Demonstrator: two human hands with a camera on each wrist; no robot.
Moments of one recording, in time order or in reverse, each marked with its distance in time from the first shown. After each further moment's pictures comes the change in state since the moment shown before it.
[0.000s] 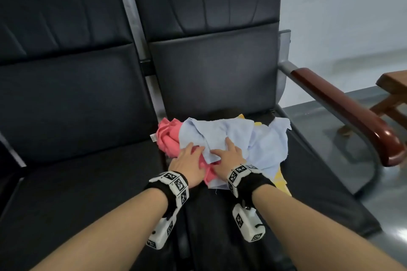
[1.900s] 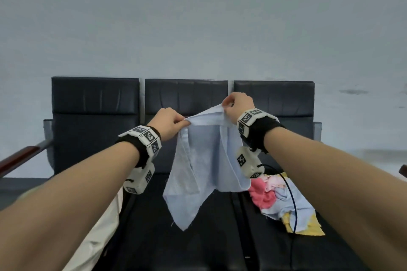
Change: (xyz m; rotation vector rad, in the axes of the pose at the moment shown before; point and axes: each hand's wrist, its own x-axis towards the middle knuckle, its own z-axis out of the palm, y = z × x) left_hand -0.367 -0.127 -0.327 -0.155 0.656 0.072; right_hand -0.312 -0.323 -0.194 0.268 0.561 -0.499
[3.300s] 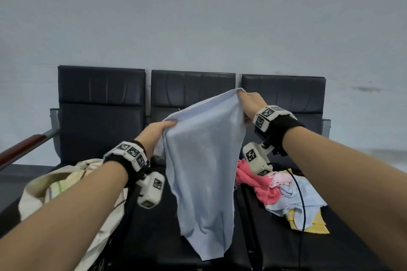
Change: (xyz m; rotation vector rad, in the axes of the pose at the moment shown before) left_hand -0.042 -0.042 0.017 -1.147 -0.047 -0.581; right_hand 0.014 0.013 0.013 0.417 -0.110 0.267
